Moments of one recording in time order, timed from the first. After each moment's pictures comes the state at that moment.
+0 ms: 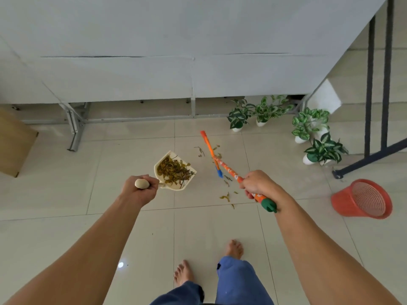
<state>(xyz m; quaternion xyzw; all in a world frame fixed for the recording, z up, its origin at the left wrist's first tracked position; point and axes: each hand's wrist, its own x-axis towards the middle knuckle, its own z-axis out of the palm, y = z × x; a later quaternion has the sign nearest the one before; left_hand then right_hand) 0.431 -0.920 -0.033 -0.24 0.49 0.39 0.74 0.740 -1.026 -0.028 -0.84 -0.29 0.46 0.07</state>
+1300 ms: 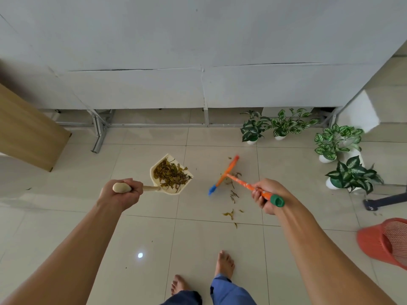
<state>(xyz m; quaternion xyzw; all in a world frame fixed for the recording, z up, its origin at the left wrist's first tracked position) 0.522 -0.889 0.015 -0.24 0.51 0.49 0.67 0.893 -0.972 -0.054 -0.66 0.06 0.68 0.32</state>
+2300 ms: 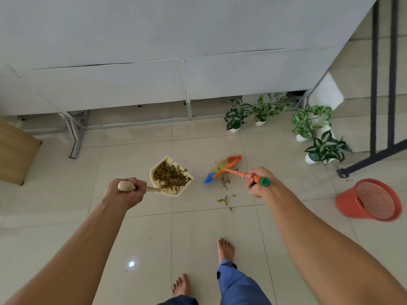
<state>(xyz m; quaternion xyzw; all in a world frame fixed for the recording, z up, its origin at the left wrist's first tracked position) 0.487 -0.905 -0.012 -0.22 0.53 0.42 0.71 0.840 -1.010 -0.080 -0.58 0.20 0.64 0.47</state>
